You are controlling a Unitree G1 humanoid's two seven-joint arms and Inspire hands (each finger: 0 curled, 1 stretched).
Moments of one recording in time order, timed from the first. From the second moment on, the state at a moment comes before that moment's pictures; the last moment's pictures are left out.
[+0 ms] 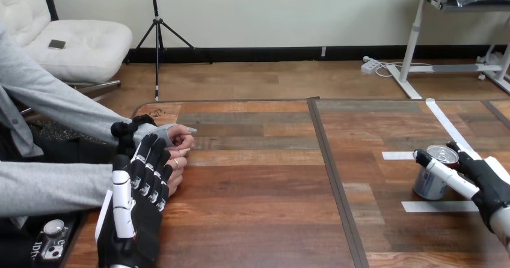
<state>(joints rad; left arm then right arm) -0.01 -0.01 0.28 0.59 -0.42 -0.51 -0.59 -0.49 -0.55 -0.08 1.22 -0.13 -0.34 0.14</state>
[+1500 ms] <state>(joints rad) -0.01 -0.01 0.28 0.59 -0.43 -0.51 -0.59 -0.52 -0.52 -0.05 1.22 -0.15 -0.32 0.05</state>
